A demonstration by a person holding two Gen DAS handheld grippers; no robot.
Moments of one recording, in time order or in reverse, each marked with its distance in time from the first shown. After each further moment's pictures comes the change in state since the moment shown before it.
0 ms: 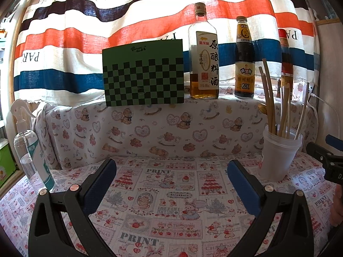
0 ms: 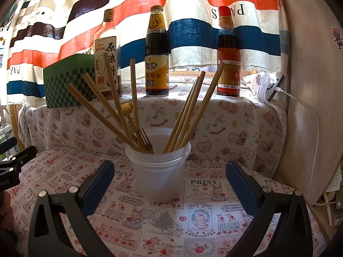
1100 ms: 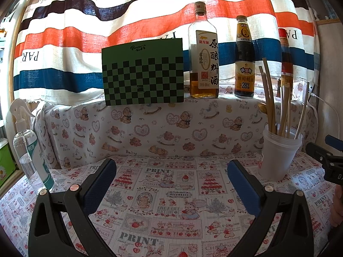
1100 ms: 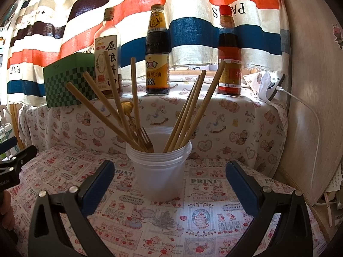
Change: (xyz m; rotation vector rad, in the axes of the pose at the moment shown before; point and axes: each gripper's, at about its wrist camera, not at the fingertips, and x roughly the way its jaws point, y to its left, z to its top) left arm 0.001 0.000 -0.001 0.004 0.007 -0.001; right arm 0.001 0.000 0.000 -0.003 0.008 0.005
